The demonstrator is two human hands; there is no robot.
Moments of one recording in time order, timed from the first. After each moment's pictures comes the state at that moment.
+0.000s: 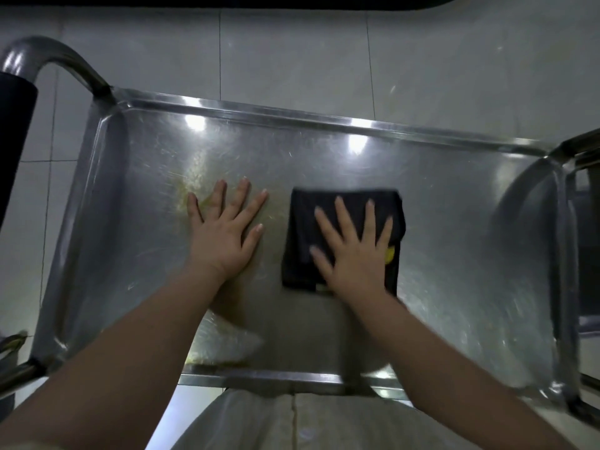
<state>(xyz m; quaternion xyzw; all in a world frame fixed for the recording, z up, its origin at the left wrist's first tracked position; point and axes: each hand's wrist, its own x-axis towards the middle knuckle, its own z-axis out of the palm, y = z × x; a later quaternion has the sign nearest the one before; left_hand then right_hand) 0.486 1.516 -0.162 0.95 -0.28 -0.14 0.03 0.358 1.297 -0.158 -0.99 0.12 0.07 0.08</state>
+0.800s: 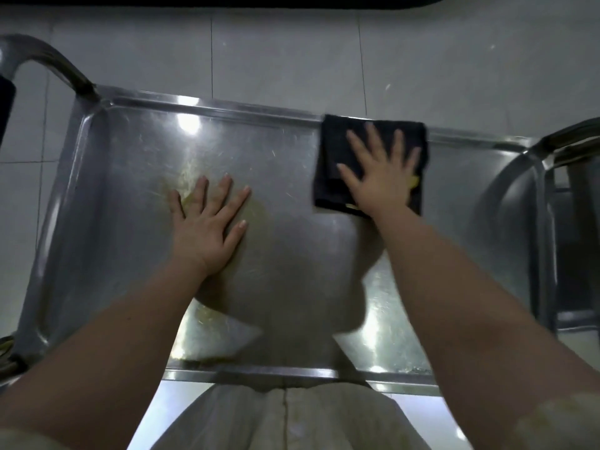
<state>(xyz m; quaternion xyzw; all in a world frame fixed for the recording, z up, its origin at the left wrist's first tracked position) 0.489 1.513 -0.160 0.95 -0.27 -0.14 0.03 0.451 1.180 -0.154 -0.97 0.20 0.09 0.06</state>
